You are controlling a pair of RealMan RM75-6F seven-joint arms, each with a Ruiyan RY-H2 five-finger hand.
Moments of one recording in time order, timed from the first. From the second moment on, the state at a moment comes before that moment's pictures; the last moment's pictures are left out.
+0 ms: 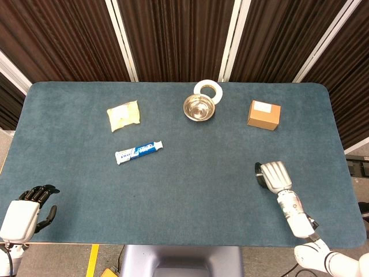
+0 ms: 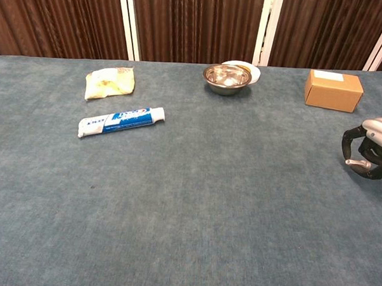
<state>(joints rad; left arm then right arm) -0.09 -1.19 0.00 -1.56 1.65 1.57 0.10 0.46 -1.59 0.09 -1.08 -1.38 1.09 -0.12</state>
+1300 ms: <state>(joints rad) -0.09 -1.19 0.00 -1.56 1.65 1.56 0.11 0.41 -1.50 0.10 -1.21 -1.33 1.08 -0.03</state>
